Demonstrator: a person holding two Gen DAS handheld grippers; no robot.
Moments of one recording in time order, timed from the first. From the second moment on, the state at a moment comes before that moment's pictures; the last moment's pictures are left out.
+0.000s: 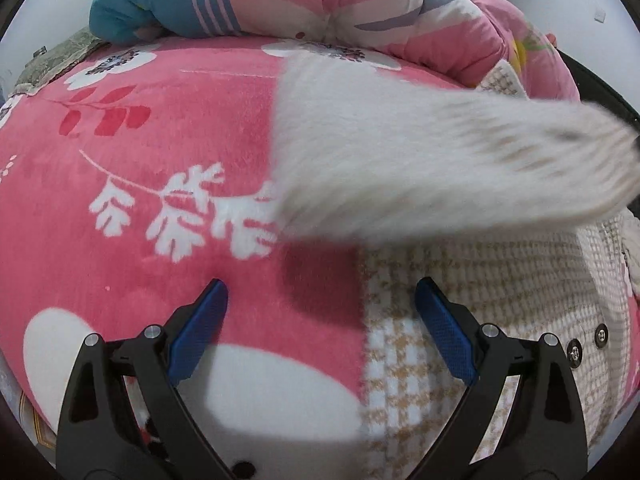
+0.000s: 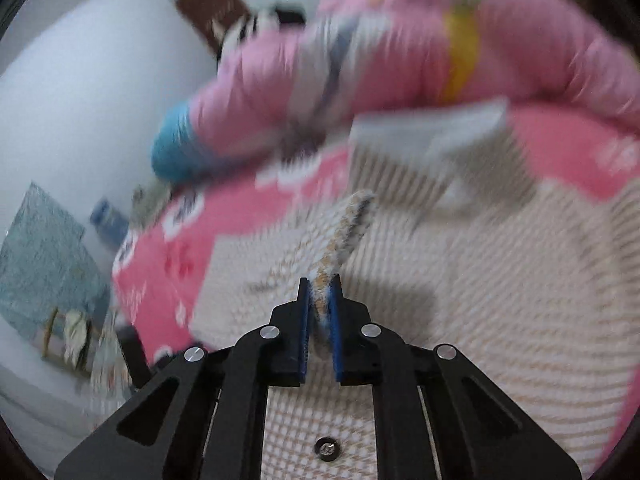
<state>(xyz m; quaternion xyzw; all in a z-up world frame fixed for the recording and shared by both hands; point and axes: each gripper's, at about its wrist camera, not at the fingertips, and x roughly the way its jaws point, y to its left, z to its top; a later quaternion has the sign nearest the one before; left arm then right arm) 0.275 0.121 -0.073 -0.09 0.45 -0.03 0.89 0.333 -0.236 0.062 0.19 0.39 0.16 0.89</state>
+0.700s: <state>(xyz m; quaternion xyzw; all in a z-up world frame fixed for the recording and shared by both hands) 0.275 0.124 -0.061 -0.09 0.44 -0.04 0.89 0.314 -0.337 -0.024 0.13 0.45 -0.05 0.88</state>
